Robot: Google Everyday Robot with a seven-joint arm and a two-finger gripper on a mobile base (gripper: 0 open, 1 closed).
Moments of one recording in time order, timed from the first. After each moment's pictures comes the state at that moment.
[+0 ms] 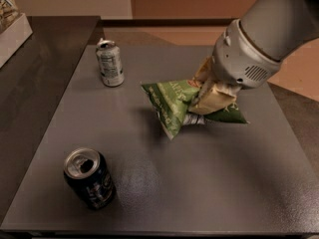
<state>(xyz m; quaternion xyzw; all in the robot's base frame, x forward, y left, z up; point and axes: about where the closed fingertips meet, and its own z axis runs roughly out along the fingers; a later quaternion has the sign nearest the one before) 0.431 -0.076 0.946 -0.69 0.68 0.11 0.22</state>
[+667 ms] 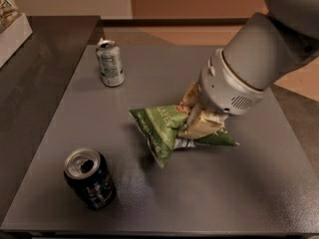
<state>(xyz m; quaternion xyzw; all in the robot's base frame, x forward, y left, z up) 0.399 -0.056 0.916 -0.71 0.66 0.13 0.21</state>
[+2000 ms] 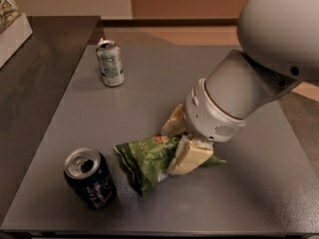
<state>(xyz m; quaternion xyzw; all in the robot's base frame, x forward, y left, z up) 0.372 -0.031 0.877 -0.72 0.64 0.15 0.19</state>
